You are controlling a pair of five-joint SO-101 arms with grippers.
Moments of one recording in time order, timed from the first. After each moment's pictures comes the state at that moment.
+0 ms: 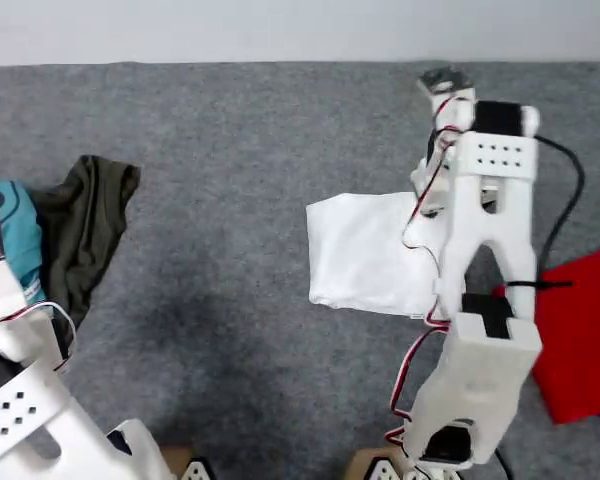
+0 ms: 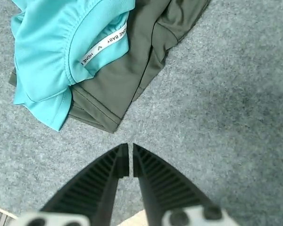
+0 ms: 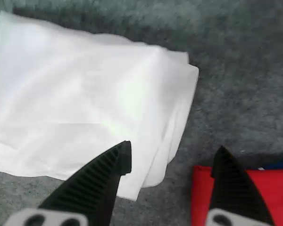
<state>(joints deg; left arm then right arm) -43.8 -51.6 34.2 98.2 -11.5 3.3 24.4 -37.2 100.4 18.2</state>
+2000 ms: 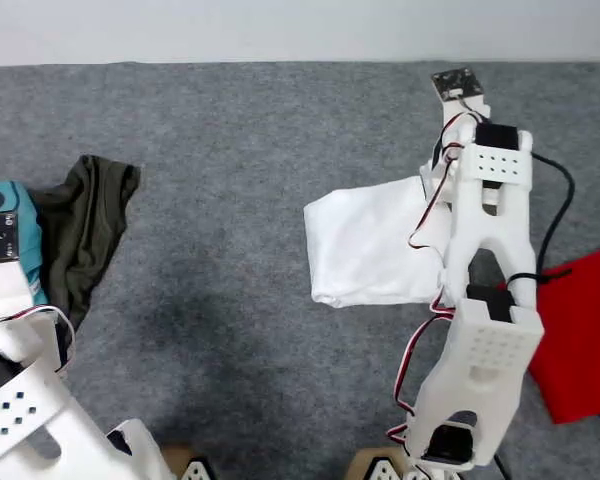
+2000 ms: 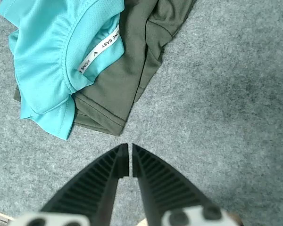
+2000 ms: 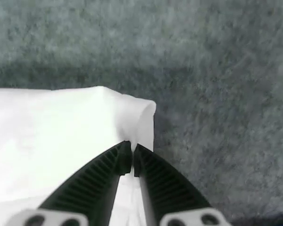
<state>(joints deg) -43.8 -51.6 34.2 98.2 -18.9 5.5 32.9 -28.3 73.9 18.2</state>
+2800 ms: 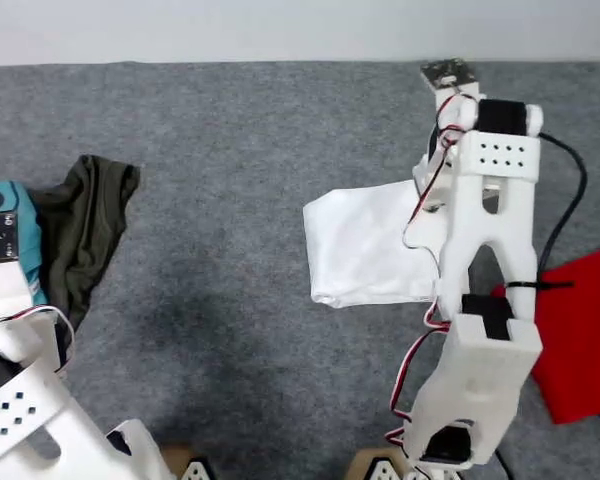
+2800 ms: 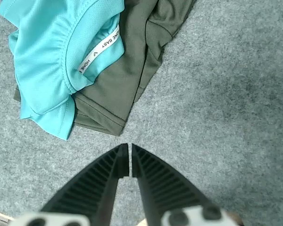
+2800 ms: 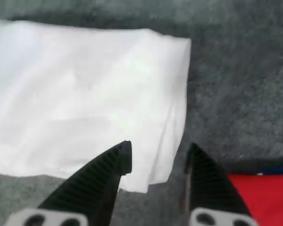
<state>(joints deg) -43.8 -51.6 34.2 98.2 -19.1 2.1 25.3 -37.3 100.2 18.2</state>
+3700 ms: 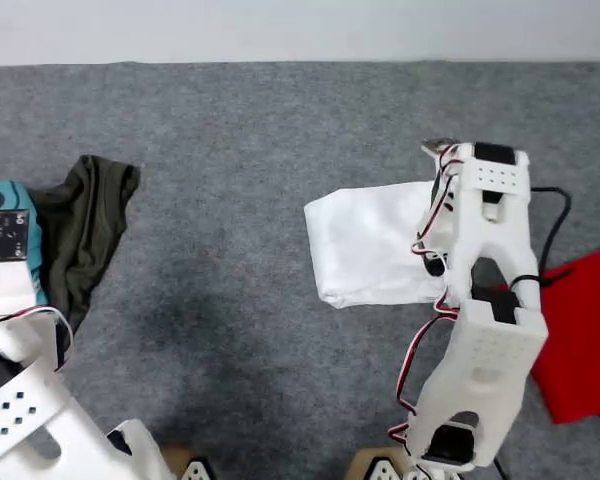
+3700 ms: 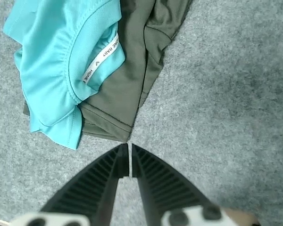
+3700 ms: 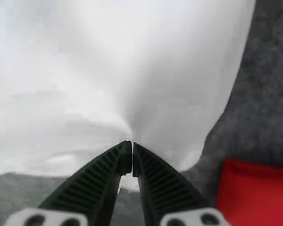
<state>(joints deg) -43.8 -51.6 34.2 96.6 -24.2 7.1 32.3 -19.8 94.9 20.1</state>
